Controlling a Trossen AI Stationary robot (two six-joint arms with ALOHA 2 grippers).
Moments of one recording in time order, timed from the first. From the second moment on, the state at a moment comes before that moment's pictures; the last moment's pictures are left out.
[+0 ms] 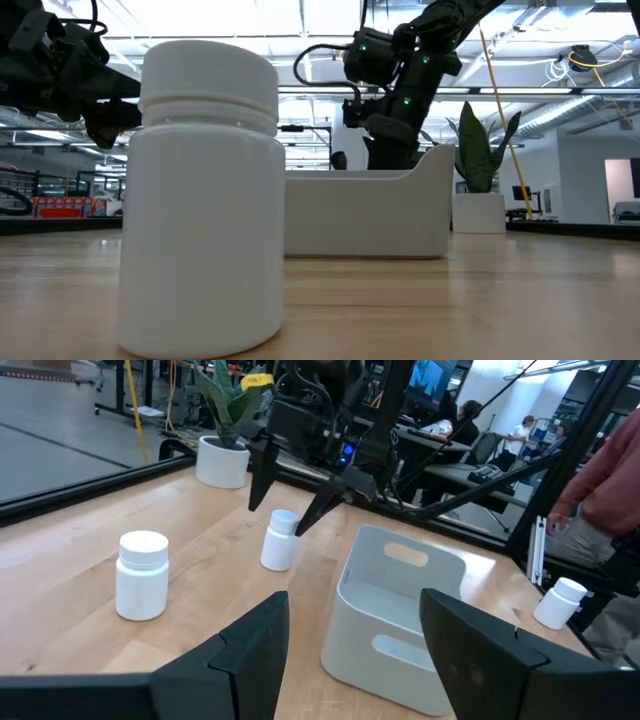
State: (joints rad) left arm -0.18 0.18 0.01 0.08 -0.29 -0.32; right arm -0.22 1.75 1.15 -0.52 0.05 0.06
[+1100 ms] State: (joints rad) left arm -0.18 0.18 0.01 0.08 -0.29 -0.31; right arm -0.22 1.74 1.15 -0.51 0.05 0.03
